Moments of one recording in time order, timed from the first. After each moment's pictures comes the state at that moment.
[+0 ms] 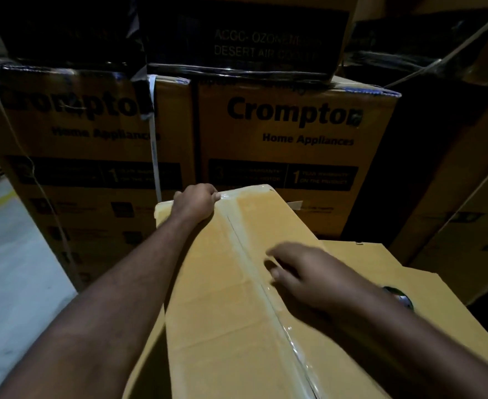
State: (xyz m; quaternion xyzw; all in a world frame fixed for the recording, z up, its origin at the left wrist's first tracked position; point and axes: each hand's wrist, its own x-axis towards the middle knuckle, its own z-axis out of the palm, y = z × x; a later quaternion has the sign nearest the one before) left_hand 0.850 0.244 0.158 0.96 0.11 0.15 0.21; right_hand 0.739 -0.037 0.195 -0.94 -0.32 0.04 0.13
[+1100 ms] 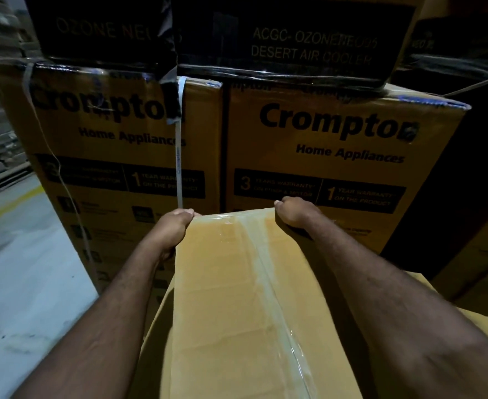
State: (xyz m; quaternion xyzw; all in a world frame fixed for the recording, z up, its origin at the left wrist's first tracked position) left_hand 0.816 0.318 0.133 0.76 0.23 0.10 0.60; right_hand 0.967 0.077 0.163 -0.98 -0.14 0.07 0.13
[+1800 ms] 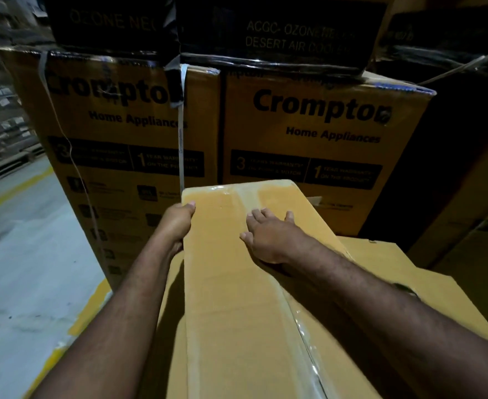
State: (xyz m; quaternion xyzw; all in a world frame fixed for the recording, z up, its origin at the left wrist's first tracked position) left_hand 0.745 0.262 0.141 0.65 0.30 0.12 0.69; right_hand 0.792 0.061 0.170 -0.94 -0.32 0.10 -0.03
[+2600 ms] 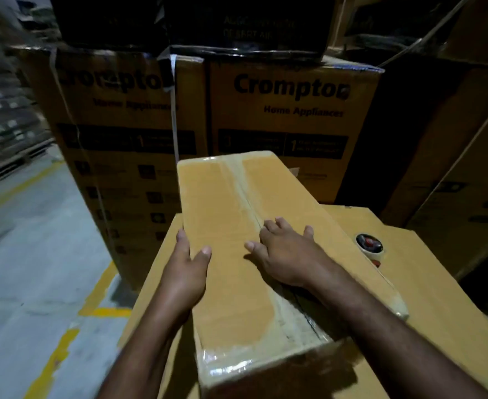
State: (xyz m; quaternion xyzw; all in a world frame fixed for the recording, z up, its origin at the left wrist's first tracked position) left_hand 0.537 0.142 0.103 0.75 0.22 0.13 0.61; right_hand 0.620 -0.041 0.172 -0.96 -0.27 0.11 0.02
